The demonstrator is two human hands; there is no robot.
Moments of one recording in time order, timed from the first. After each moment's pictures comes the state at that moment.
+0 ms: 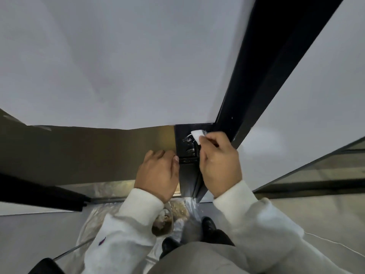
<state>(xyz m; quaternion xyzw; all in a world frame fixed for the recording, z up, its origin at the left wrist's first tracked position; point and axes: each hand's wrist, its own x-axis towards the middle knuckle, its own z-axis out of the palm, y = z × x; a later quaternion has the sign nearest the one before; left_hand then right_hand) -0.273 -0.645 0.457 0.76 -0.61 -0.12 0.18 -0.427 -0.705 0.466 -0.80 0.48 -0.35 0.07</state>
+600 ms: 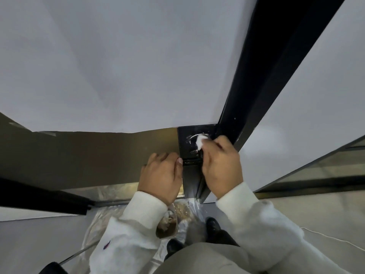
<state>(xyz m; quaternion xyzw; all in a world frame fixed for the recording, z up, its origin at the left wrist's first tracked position) -0.269 -0.643 0.460 0.76 -0.62 -0.12 0.17 -0.421 -0.708 0.451 -0.78 0.50 -0.37 0.07</state>
